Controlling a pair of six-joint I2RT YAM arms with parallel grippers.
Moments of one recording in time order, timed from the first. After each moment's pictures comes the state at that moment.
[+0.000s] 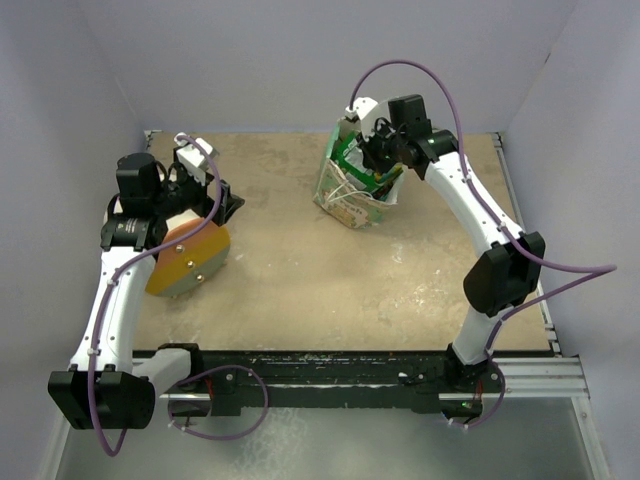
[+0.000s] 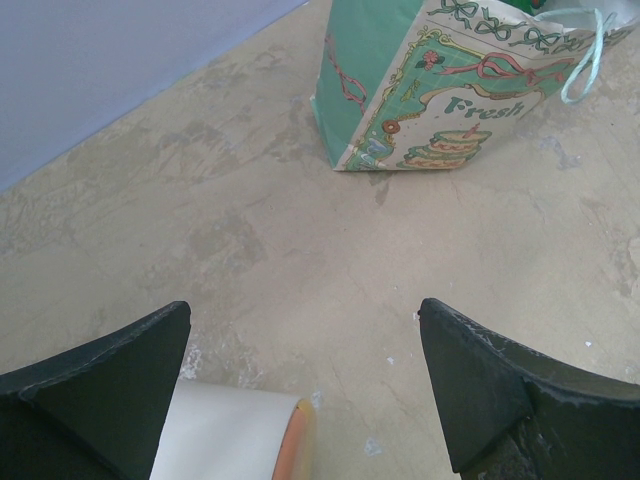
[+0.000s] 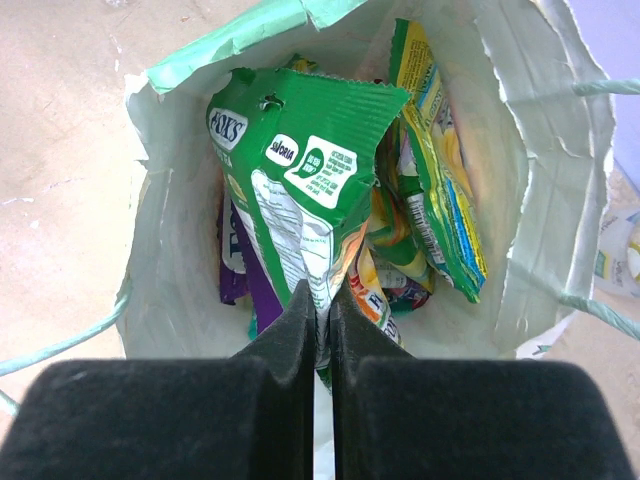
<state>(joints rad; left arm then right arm) 0.01 1.09 1.13 -0.43 0.66 0.27 0.37 1.79 1.83 -0.73 -0.22 -0.42</state>
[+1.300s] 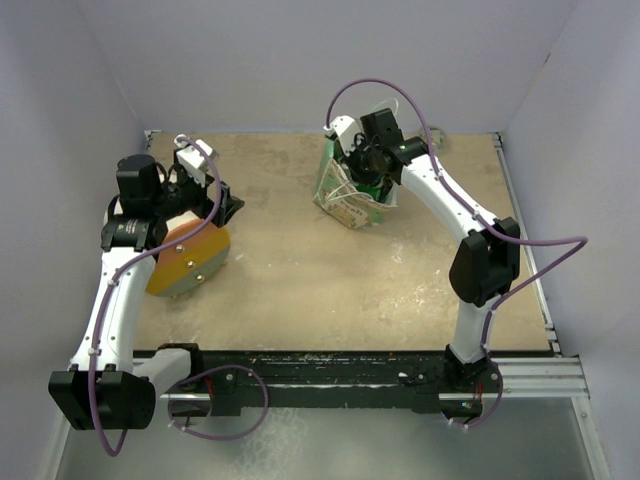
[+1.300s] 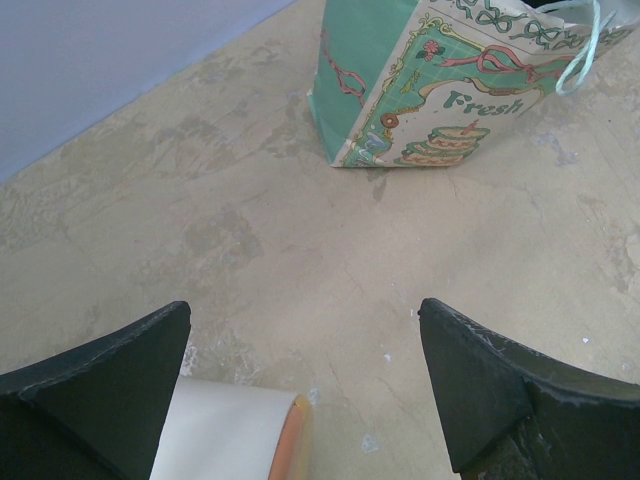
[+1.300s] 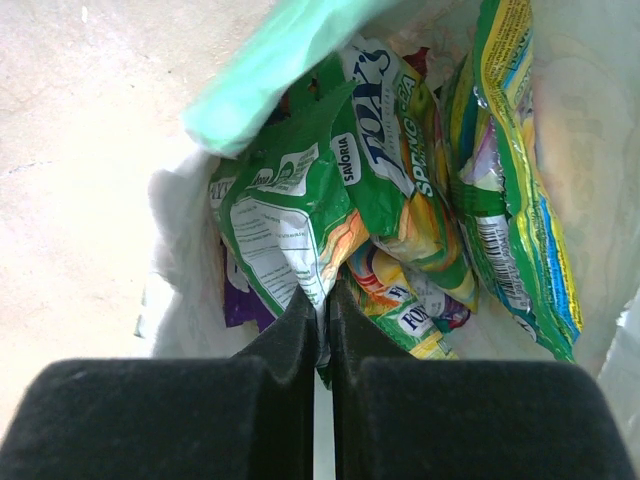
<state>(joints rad) 0.02 1.09 1.12 -0.43 0.67 0.27 0.45 1.91 1.81 -0.71 -0.12 -0.42</state>
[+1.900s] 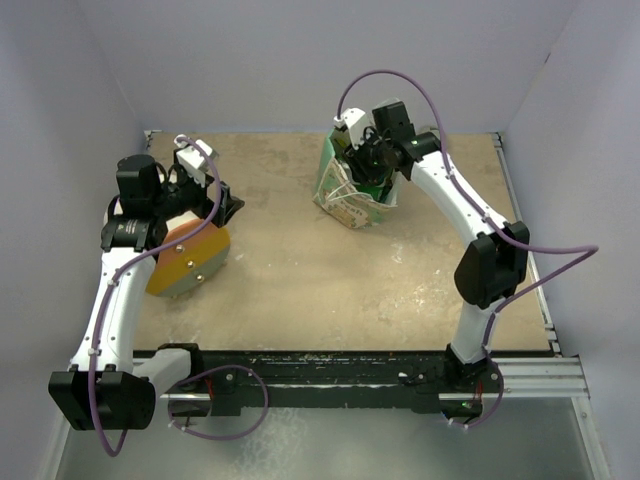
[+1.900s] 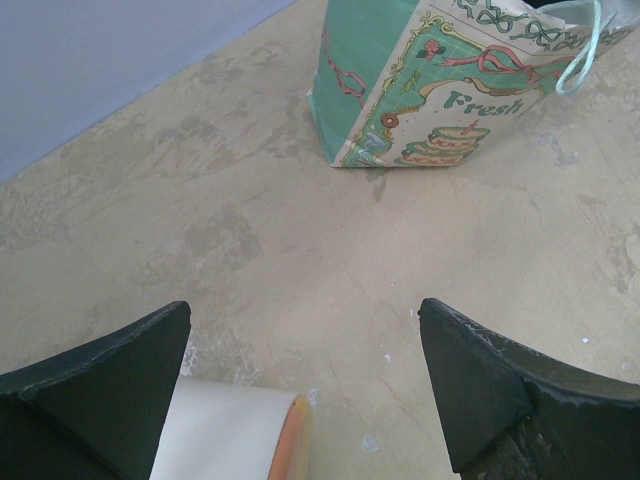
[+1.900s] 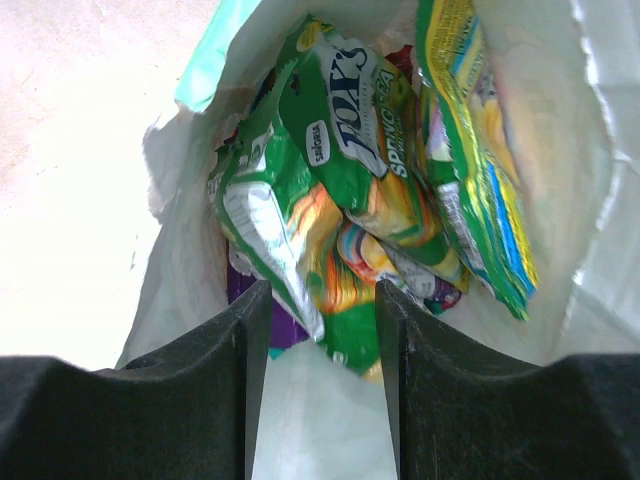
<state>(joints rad) 0.02 1.09 1.12 -0.43 0.67 0.27 0.41 1.85 1.84 -0.76 -0.16 -0.40</state>
